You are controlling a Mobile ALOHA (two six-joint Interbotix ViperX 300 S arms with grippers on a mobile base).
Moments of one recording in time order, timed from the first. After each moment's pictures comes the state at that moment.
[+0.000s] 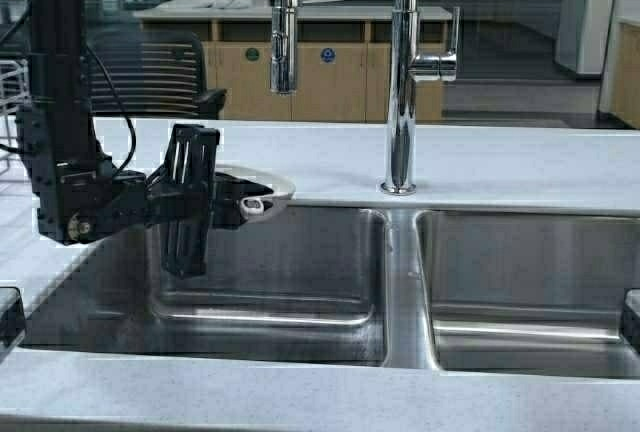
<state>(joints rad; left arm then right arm) -0.38 0.71 0.94 0.34 -1.53 -1.49 0.23 -0.17 0.66 -0.04 -0.20 0.13</state>
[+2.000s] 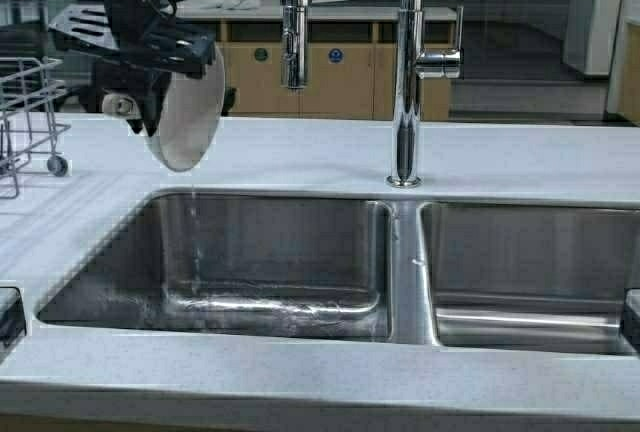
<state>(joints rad) -0.47 -0.10 0.75 0.55 0.47 -0.63 0.23 -0.53 0.89 -0.04 -0.15 0.13</state>
